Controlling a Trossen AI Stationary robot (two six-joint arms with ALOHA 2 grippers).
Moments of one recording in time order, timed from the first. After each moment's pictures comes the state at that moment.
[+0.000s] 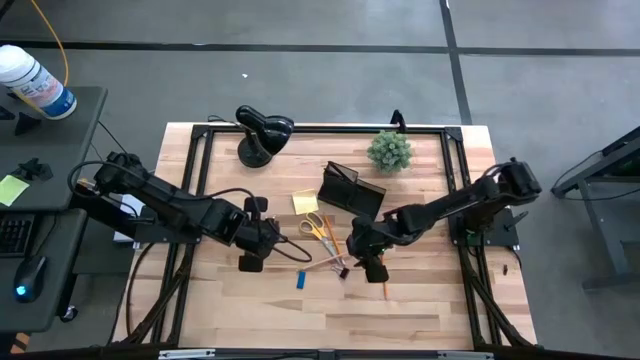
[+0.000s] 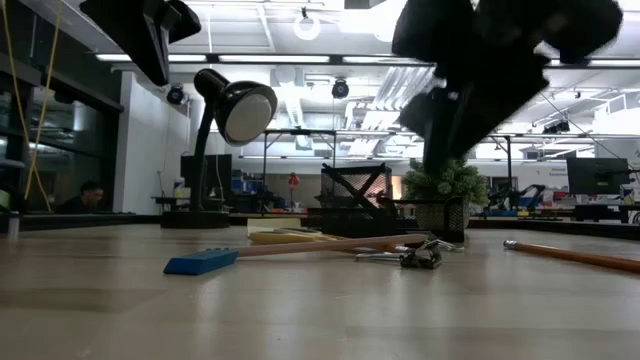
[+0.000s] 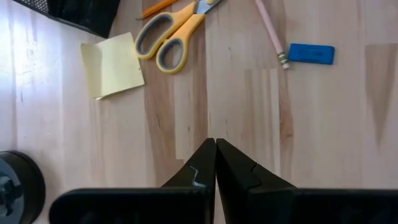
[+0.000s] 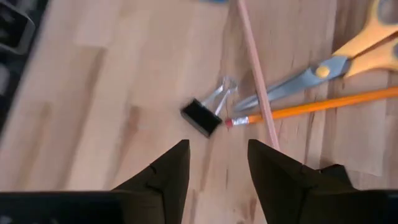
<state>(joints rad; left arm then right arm) -0.29 1.43 1.19 -1.05 -0.31 -0.29 0.25 1.62 0.97 -0.31 -0.14 0.15</state>
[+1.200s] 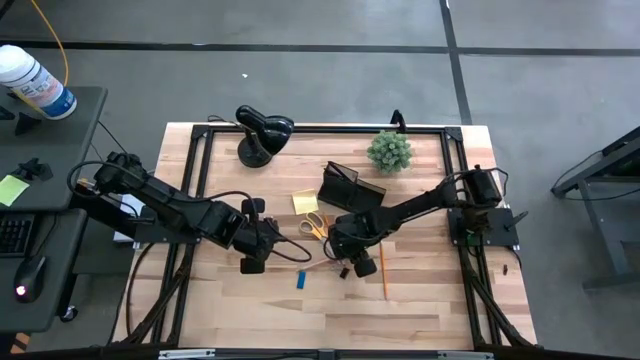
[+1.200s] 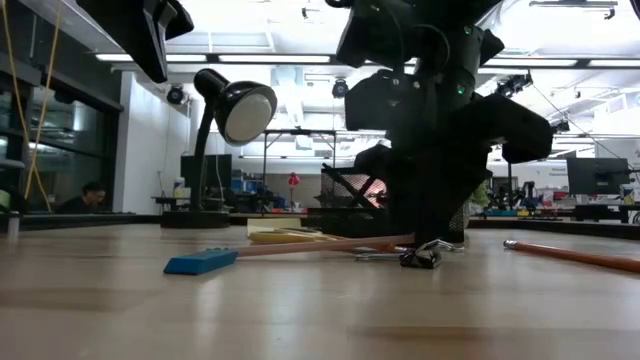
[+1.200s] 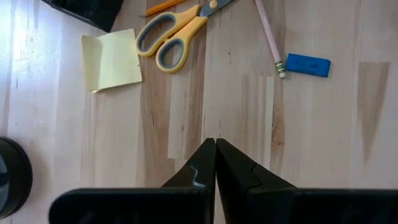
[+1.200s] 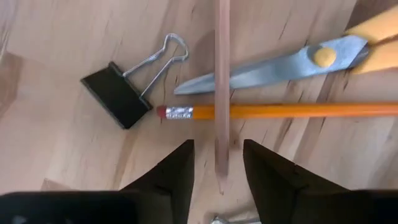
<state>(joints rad) -0.31 1.43 1.19 -1.05 -0.33 -0.40 0.18 1.92 1.18 -0.50 -0.10 -0.14</state>
